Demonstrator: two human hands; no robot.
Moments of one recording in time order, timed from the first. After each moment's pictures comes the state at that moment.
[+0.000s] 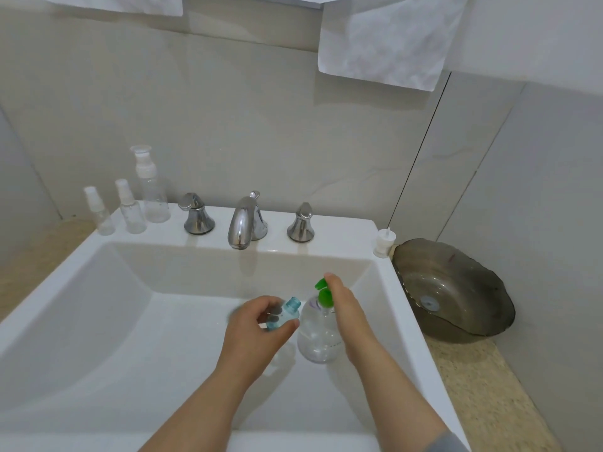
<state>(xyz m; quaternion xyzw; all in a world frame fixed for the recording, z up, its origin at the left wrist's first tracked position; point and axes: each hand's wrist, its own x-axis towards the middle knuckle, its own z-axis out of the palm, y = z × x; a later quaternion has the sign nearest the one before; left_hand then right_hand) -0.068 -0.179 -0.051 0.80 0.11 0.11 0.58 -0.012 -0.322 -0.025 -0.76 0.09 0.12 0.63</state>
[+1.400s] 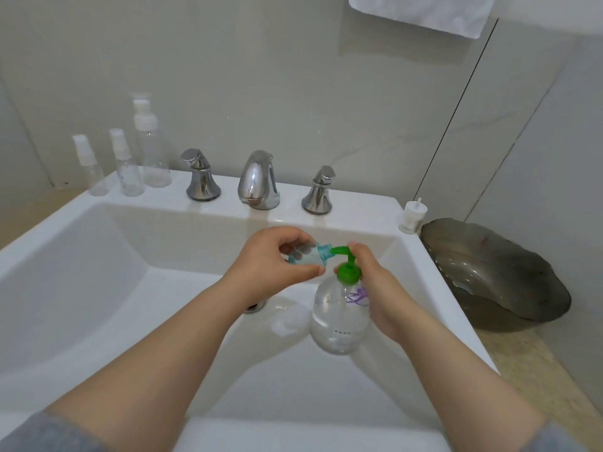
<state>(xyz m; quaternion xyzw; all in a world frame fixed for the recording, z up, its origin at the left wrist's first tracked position) -0.012 -0.154 -0.036 0.85 -0.05 0.10 0.52 0.015 -0.332 -0.050 -0.77 0.07 0.15 0.62</state>
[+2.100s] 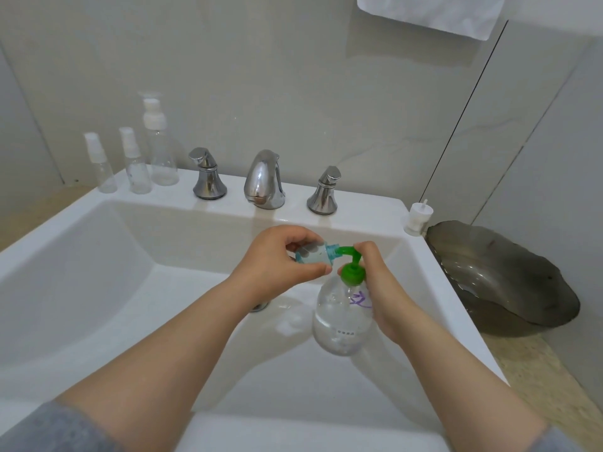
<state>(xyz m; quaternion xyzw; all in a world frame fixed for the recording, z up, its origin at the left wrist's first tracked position) -0.012 -0.159 -0.036 0.84 -0.05 0.11 0.53 0.018 -0.331 -0.055 -0.77 0.06 0.16 0.62</state>
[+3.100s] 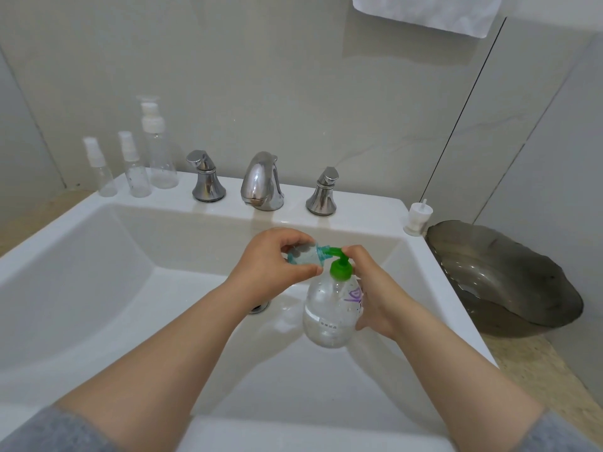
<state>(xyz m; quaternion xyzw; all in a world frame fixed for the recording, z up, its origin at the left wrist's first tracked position) -0.009 -0.156 -0.041 0.86 -0.03 0.13 0.50 0.022 -0.331 -0.054 -0.72 0.06 0.26 0.64</state>
